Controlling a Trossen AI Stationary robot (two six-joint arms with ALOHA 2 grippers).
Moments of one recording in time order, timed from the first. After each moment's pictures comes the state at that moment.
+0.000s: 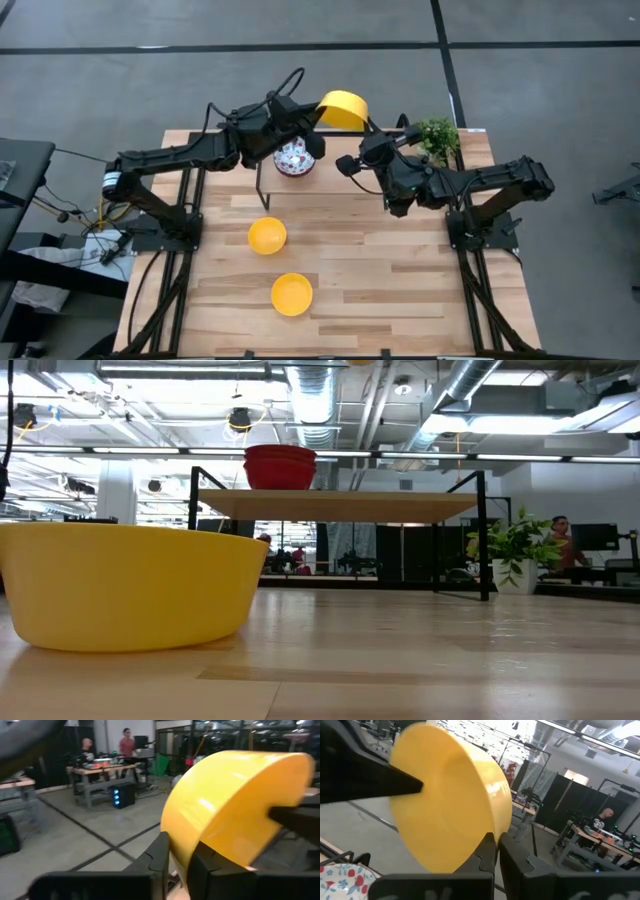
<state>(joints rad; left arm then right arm) 0.10 1.50 1.51 0.01 -0.53 0.03 0.18 1.51 1.47 0.07 1.40 -0.47</state>
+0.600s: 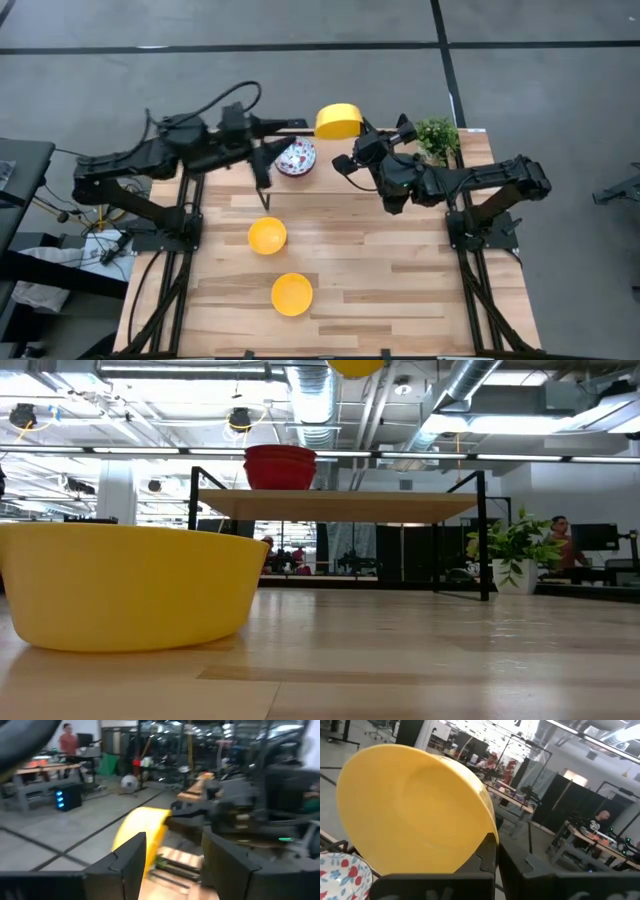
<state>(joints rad) -0.05 1.22 1.51 -0.27 -0.41 -0.04 0.15 1.52 1.47 0.06 1.39 -0.50</state>
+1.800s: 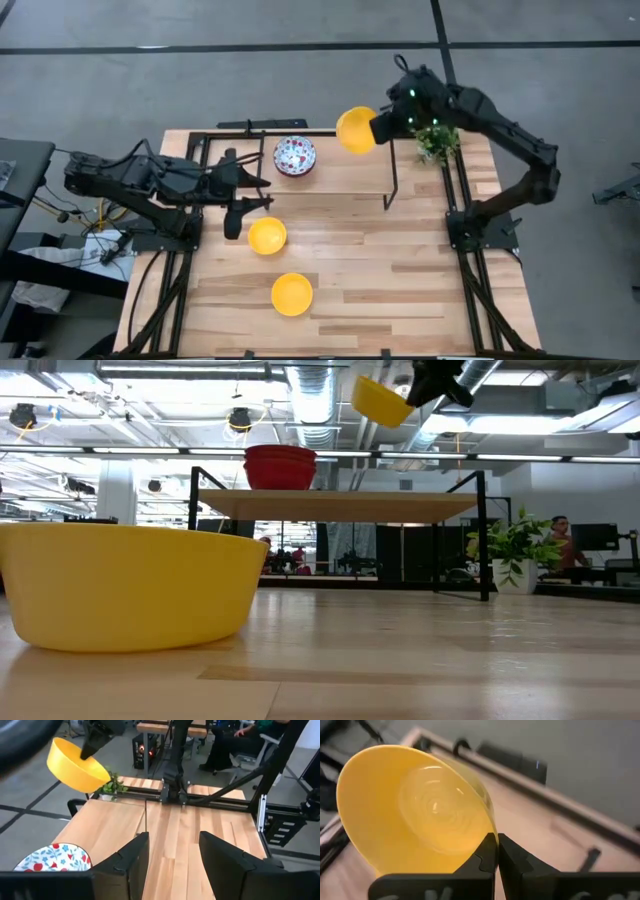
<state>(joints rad) -0.32 1.09 1.40 -0.66 -0.42 -0.15 -0.50 1.41 1.68 -1.03 0.00 0.41</state>
